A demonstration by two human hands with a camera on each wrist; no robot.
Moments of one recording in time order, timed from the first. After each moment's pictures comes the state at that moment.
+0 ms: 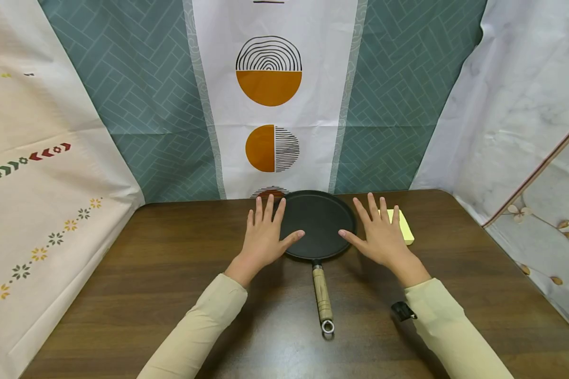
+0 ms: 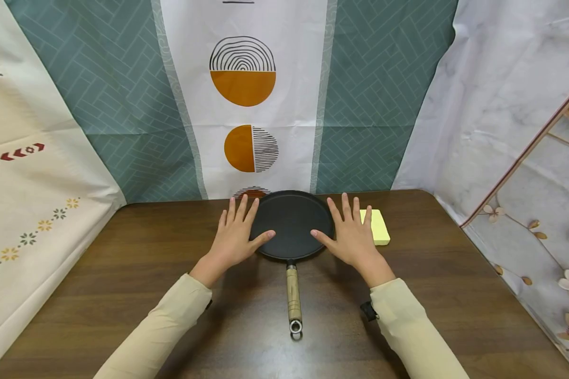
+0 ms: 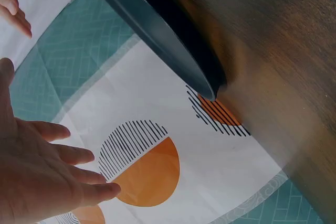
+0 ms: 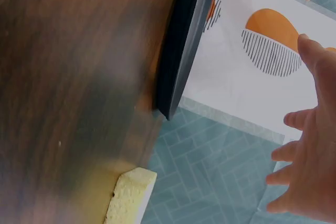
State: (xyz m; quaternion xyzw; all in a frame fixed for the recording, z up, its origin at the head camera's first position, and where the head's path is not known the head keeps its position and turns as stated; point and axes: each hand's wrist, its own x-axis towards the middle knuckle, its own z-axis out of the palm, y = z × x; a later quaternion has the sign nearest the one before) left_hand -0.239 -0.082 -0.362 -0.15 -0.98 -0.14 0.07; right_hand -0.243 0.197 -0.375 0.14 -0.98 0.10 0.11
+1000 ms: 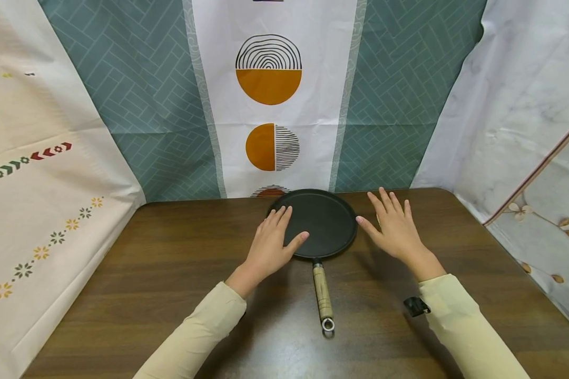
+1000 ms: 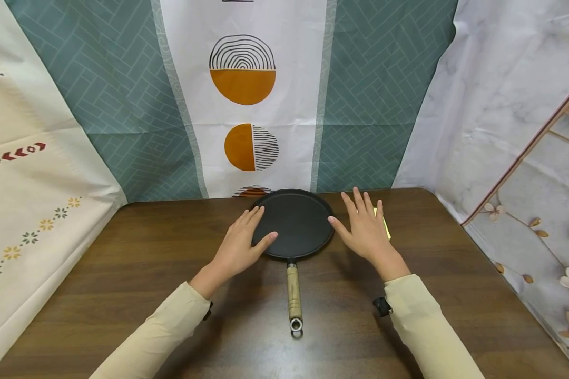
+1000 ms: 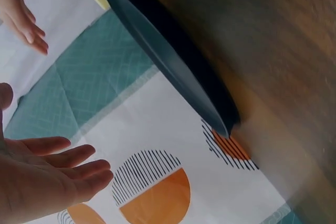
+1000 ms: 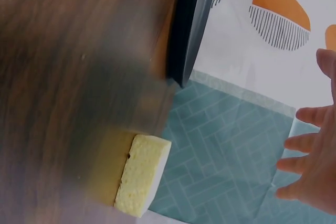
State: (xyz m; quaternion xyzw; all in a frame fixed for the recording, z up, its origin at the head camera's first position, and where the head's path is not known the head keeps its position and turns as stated) left_hand -0.215 -0.073 -0.363 -0.19 -0.94 -0.27 0.10; right_hand -0.247 0.226 -0.369 0.16 -0.96 0.16 0.14
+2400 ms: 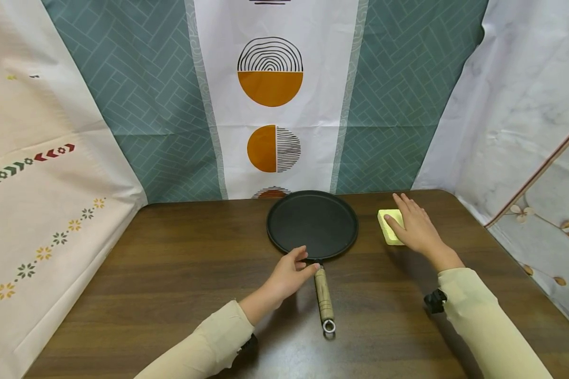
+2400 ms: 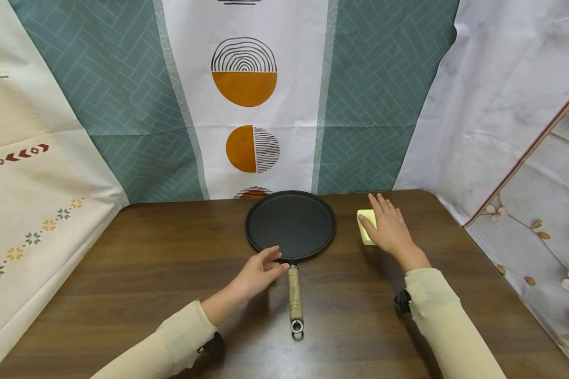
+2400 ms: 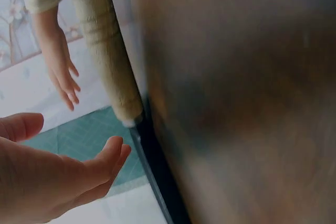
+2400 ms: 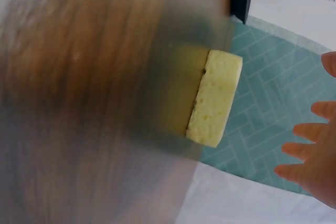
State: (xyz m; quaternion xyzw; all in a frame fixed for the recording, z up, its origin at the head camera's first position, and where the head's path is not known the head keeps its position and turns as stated) left_hand -0.177 -0.046 -0.393 -0.08 -0.80 -0.58 -0.12; right_hand -0.270 0.283 -0.384 0.14 -0.97 0.19 0.09
